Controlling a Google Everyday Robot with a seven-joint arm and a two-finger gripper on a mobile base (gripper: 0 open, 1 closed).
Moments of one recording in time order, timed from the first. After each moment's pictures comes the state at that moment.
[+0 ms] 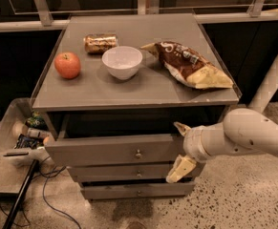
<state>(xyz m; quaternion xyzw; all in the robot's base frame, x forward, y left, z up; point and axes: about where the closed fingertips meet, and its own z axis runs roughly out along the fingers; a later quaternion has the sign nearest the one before) 0.500 -0.124 0.655 -0.59 0.72 0.13 0.33</state>
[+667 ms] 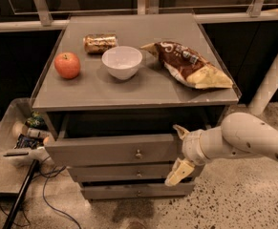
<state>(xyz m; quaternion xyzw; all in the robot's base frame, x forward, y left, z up) 0.494 -0.123 0.636 -0.59 0.73 0.15 0.32</state>
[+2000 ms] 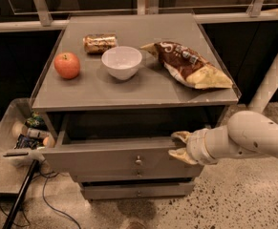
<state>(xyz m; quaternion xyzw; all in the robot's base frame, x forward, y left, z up) 0.490 -0.128 0.650 -0.59 0.73 0.14 0.32</state>
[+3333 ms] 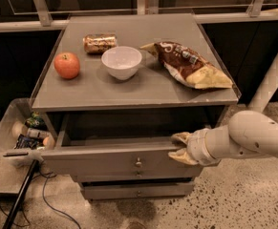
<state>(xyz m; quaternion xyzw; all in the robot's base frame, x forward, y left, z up) 0.487 -0.130 0.652 -0.59 0.73 0.14 0.32</state>
